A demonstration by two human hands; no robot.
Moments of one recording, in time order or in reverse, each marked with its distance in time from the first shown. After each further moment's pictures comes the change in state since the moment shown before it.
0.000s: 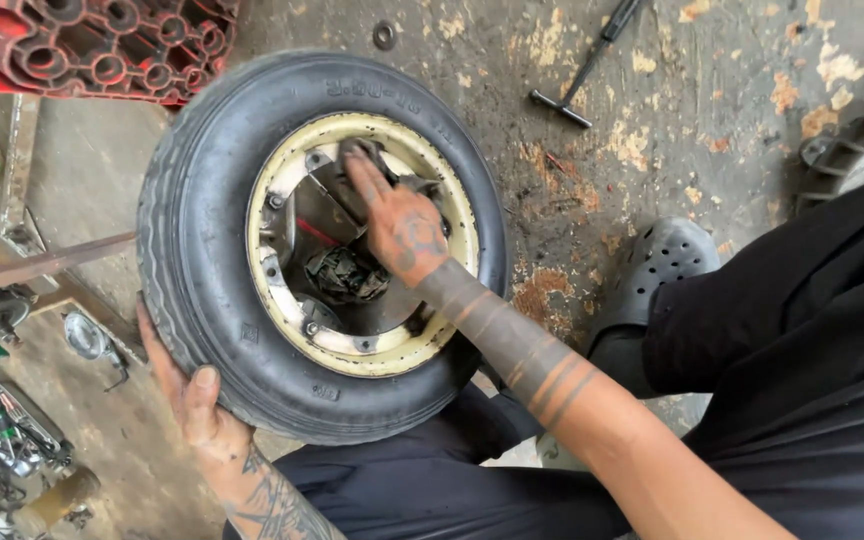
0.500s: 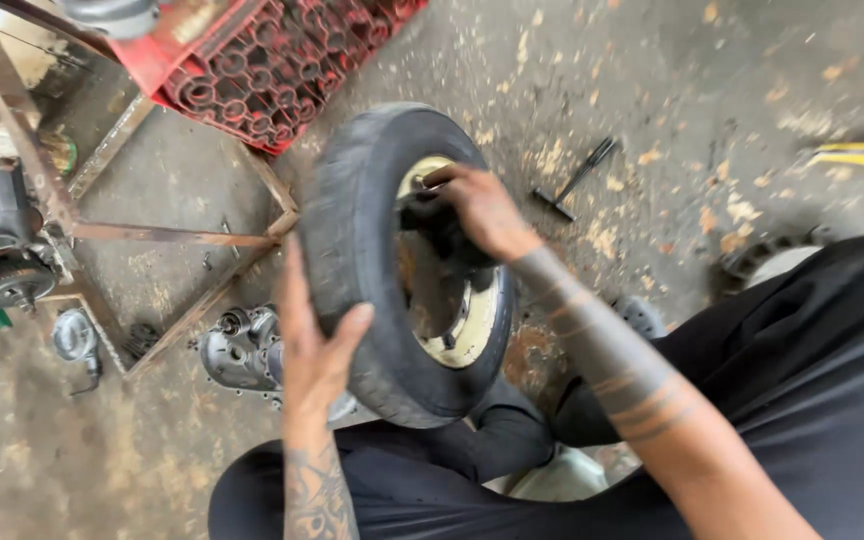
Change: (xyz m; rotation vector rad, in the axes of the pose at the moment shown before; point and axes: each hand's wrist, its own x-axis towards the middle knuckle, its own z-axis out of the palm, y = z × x) left_hand -0.022 0.055 0.046 0.282 -0.022 0.148; right_hand 0.060 0.021 -0.151 0.638 -0.230 -0.065
